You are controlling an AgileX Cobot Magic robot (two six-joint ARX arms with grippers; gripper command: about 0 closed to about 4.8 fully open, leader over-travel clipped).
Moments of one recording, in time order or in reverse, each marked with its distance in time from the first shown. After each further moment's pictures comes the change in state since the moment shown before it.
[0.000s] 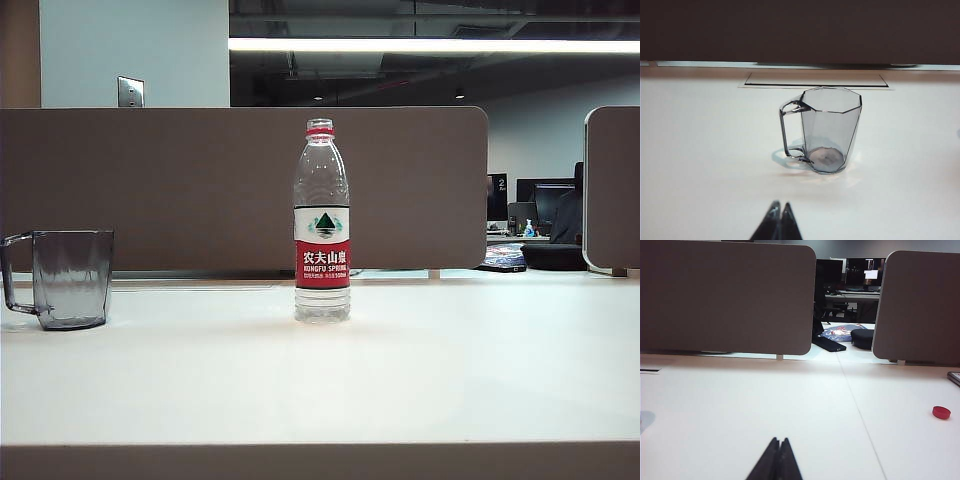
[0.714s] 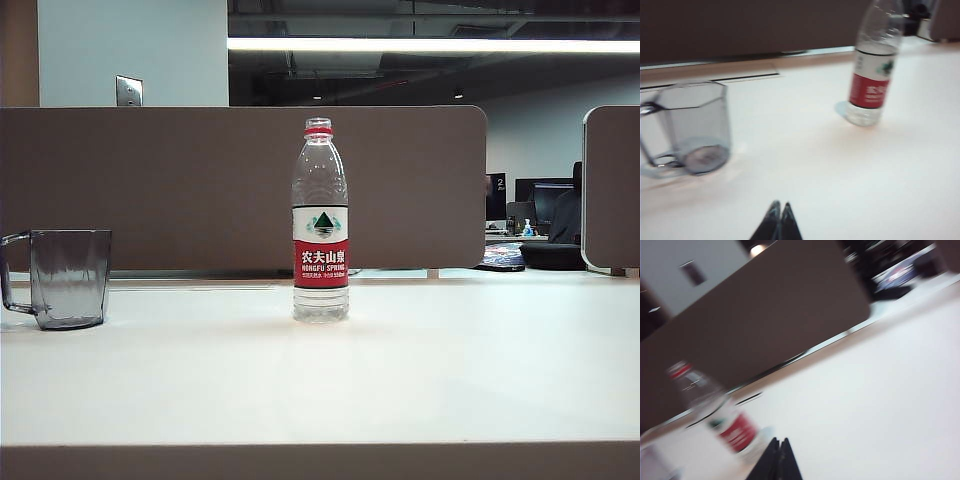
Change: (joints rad) left arm -0.375 0.027 0.000 -0.001 0.000 0.000; right arm 0.001 0.001 0.000 -0.029 -0.163 0.608
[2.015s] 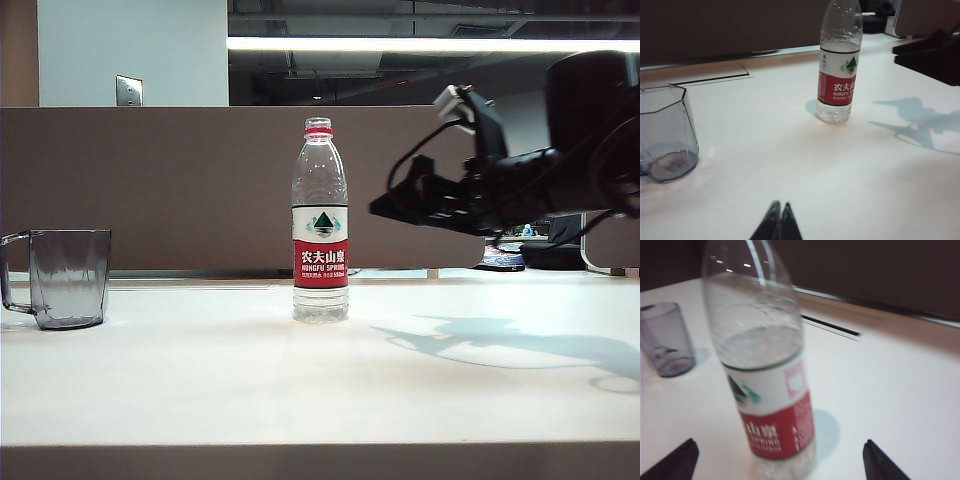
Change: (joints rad) left arm -0.091 0.002 0.000 0.001 0.000 0.000; right arm 0.246 1.865 0.777 0.882 -0.414 -0.564
